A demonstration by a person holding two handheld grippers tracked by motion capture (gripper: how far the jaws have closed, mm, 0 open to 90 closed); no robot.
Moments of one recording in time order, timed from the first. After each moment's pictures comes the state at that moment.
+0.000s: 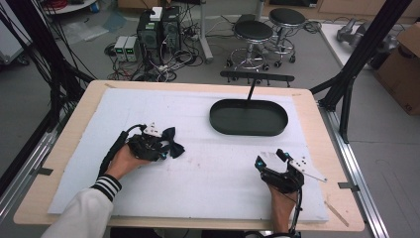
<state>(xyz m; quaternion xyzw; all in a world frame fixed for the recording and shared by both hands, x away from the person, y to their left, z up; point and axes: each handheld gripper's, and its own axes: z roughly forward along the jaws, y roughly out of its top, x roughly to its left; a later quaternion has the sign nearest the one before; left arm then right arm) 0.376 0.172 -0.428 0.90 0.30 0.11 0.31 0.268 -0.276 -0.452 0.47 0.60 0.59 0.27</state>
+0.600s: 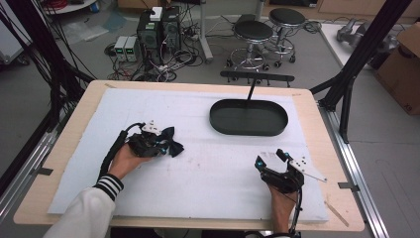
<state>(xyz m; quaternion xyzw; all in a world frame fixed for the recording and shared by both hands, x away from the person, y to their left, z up) 0.376 0.172 -0.422 0.88 0.32 0.11 0.34 0.268 -0.276 -0.452 0.47 0.60 0.59 0.27</state>
